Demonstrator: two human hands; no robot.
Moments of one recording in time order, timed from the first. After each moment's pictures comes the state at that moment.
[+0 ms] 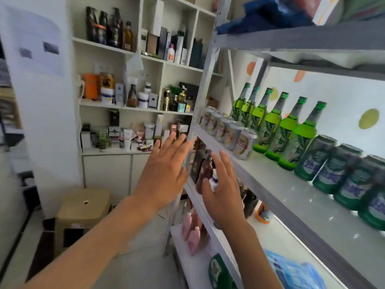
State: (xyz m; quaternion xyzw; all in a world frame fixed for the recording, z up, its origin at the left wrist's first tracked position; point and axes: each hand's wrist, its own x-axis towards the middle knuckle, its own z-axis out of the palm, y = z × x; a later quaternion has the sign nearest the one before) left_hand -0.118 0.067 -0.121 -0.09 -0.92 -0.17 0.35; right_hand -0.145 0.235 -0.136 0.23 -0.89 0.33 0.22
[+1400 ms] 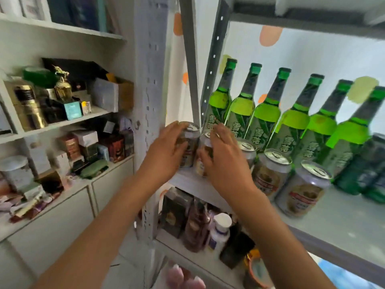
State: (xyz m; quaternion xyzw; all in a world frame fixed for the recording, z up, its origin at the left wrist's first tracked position) left_hand -0.645 0.002 -0.108 -0.37 -0.80 -0.45 0.16; right_hand -0.542 0.124 -0.080 -0.06 -0.95 0.10 0.30
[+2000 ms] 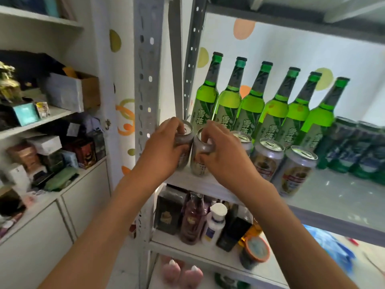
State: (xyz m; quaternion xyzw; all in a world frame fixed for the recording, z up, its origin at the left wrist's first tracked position) left_hand -0.655 -0.015 -0.091 -0.43 -0.77 -0.46 0.11; right_hand -0.544 0.105 -0.075 -0.08 -0.94 0.16 0.31
